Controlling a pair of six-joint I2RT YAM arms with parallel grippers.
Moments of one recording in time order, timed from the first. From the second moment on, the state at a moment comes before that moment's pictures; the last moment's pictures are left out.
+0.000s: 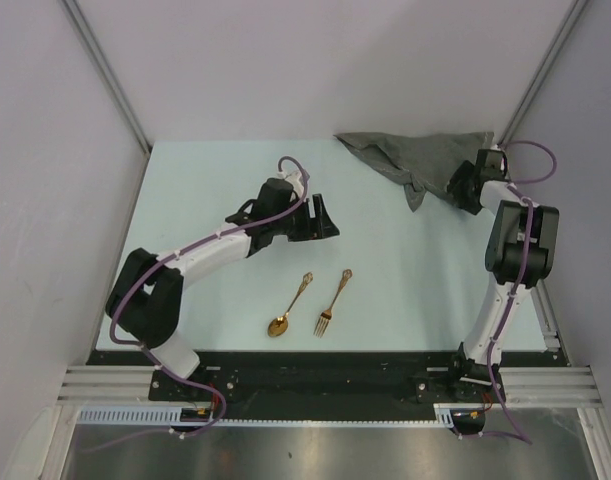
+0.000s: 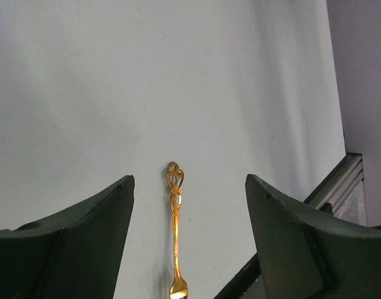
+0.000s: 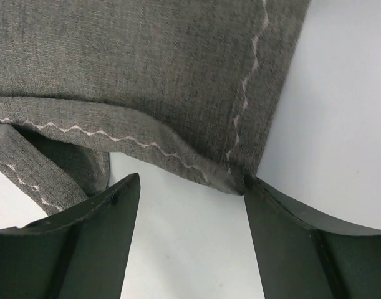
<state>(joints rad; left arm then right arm) -0.59 1.63 1.10 -0.09 0.27 -0.62 -0.19 2.09 1.47 -0.21 -0.04 0.52</state>
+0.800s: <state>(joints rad) -0.58 1.65 1.11 -0.05 0.35 -0.67 -0.16 2.28 1.78 -0.35 0.10 0.30</state>
